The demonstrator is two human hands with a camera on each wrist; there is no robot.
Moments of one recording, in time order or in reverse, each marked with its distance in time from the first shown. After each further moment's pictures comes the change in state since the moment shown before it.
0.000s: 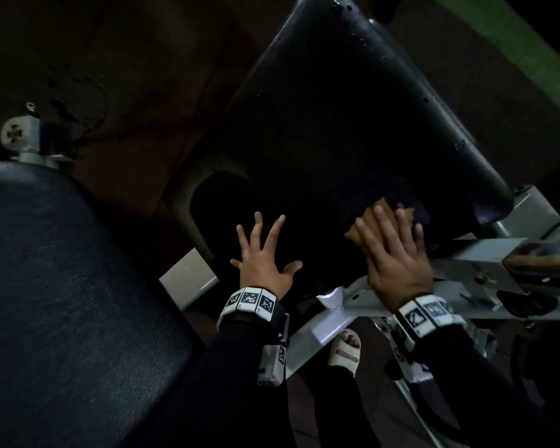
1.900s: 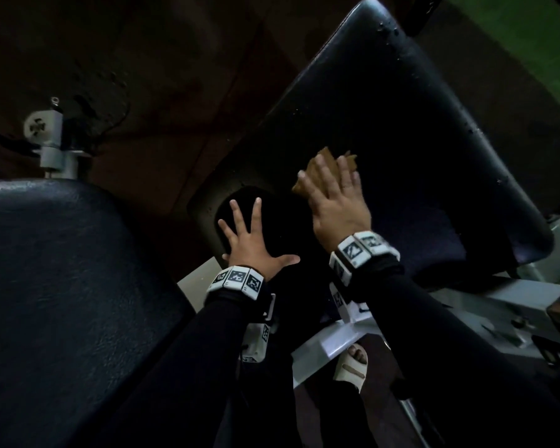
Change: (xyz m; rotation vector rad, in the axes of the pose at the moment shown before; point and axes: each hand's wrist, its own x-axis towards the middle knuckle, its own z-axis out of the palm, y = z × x) left_hand 0.058 -0.025 -0.066 0.051 -0.125 -0.180; right_hand 0.145 -0.103 0.021 0.111 -0.261 -0.109
